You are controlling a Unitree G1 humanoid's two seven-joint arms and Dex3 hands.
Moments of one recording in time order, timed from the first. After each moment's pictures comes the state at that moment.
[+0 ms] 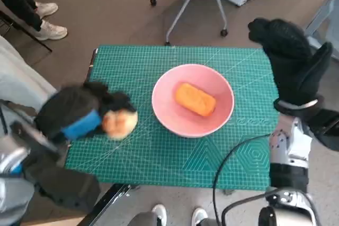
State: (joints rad) left arm -0.40 0.76 0.01 -0.52 0.47 -0.02 -0.58; right arm -0.68 -0.18 -0.25 0.47 0.46 -0.54 0.65
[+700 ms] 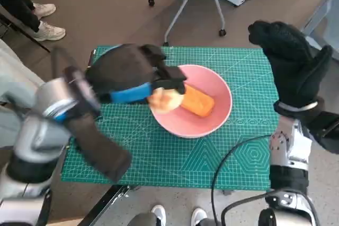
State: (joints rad) left arm -0.86 0.58 -0.28 0.04 0.49 -0.40 -0.55; right arm -0.66 -0.19 -0.25 0.45 0.46 -0.54 0.65
